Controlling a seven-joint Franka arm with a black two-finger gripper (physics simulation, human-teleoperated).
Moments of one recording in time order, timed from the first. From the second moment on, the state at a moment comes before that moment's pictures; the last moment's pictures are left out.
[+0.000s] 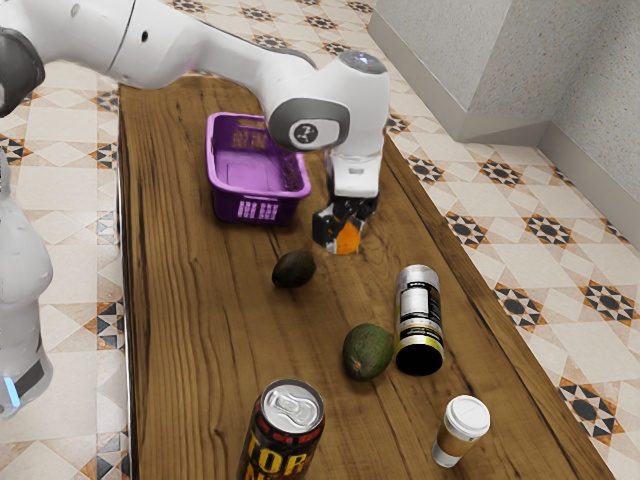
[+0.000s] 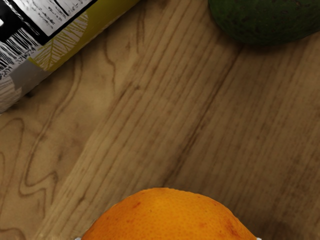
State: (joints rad) arm 0.48 -0.18 -0.52 -2.05 -0.07 2.08 0.99
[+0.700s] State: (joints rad) arm 0.72 0.05 -0.23 -1.79 -0.03 1.90 1.24
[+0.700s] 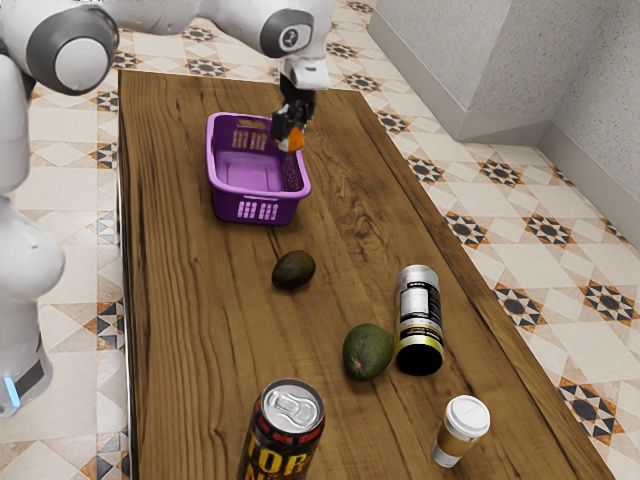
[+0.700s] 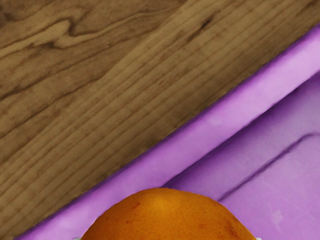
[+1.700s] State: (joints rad) arm 0.65 -0.03 -0.17 -1.82 -0.03 1.87 1.36
